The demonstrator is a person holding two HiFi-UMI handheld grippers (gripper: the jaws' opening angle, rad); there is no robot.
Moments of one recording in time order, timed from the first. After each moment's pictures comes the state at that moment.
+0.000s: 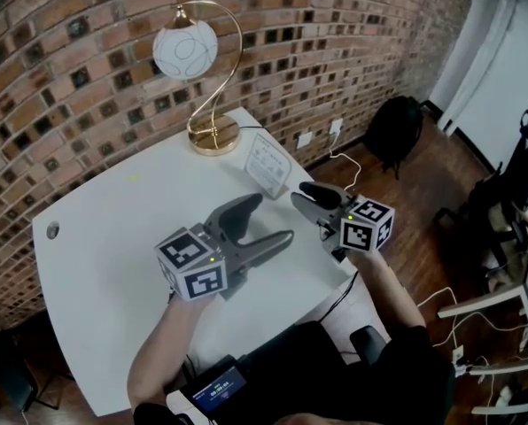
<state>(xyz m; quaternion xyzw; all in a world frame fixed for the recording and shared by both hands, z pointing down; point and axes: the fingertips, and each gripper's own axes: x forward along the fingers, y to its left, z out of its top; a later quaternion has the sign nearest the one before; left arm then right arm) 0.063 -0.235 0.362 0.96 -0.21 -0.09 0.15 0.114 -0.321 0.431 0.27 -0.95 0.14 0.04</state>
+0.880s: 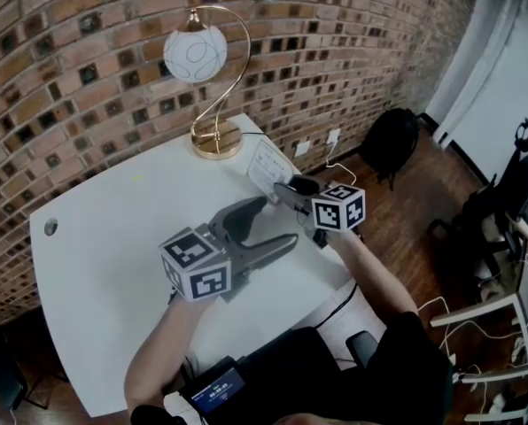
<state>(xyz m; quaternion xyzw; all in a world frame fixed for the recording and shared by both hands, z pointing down) 0.062 -0.231 0.356 0.96 -0.21 -0.09 0.15 0.078 -0.379 0.461 0.30 -0.94 0.15 0.11</state>
